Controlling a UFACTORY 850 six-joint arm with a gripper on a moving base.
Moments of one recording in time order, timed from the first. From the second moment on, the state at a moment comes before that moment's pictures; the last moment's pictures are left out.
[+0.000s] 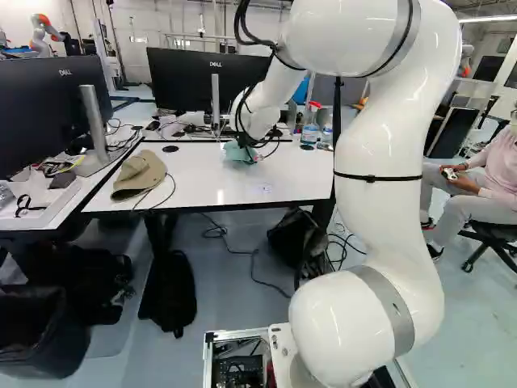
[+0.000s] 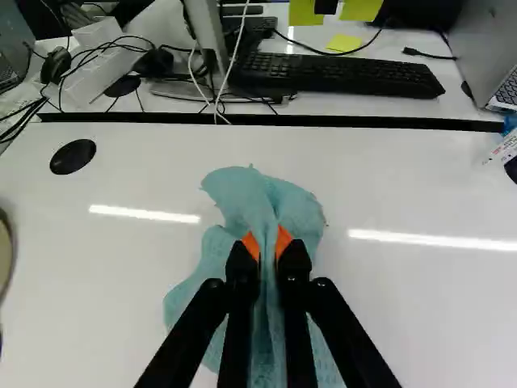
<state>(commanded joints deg) 10.2 -22.4 -62.3 3.3 9.8 0.0</state>
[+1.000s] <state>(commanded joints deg) 10.7 -22.4 -64.7 3.3 9.8 0.0</state>
